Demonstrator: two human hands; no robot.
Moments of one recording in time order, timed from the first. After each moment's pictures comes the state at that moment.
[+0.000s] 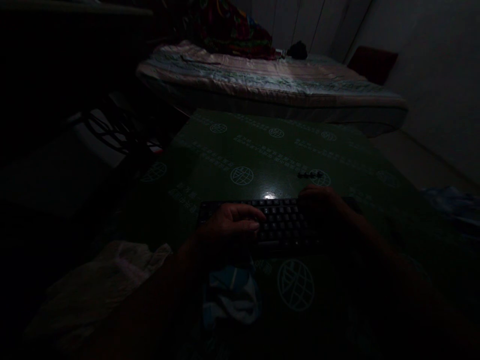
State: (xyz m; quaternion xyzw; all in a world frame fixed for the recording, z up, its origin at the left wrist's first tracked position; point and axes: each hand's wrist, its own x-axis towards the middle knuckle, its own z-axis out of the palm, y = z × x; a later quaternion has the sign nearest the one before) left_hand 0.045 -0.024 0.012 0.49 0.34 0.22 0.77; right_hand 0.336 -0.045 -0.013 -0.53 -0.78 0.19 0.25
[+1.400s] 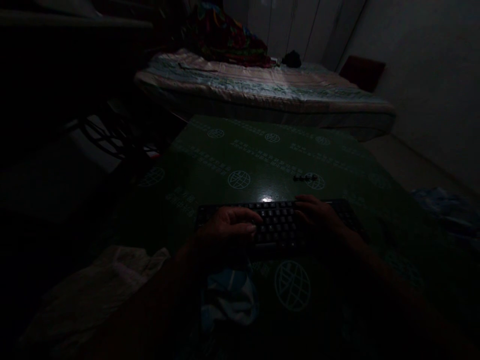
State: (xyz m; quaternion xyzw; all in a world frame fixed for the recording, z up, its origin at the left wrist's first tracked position) left_hand 0.044 -0.022 0.013 0.50 0.33 0.20 0.77; right_hand 0.325 -0.073 -0.038 -0.58 -0.77 0.04 0.27
